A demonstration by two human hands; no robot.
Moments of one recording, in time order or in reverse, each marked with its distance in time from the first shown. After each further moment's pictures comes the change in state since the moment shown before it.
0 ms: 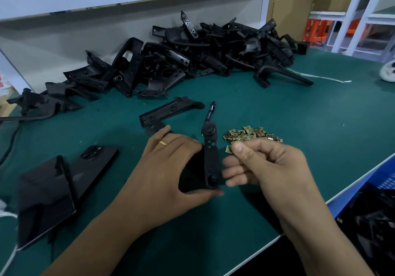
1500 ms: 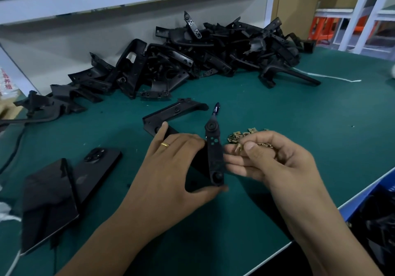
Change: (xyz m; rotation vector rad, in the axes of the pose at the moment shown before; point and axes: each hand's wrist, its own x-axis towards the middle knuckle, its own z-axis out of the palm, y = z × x) left_hand 0.005 0.006 0.001 -0.015 -0.007 -0.080; right_hand 0.006 0.007 -0.003 0.121 -0.005 -0.048
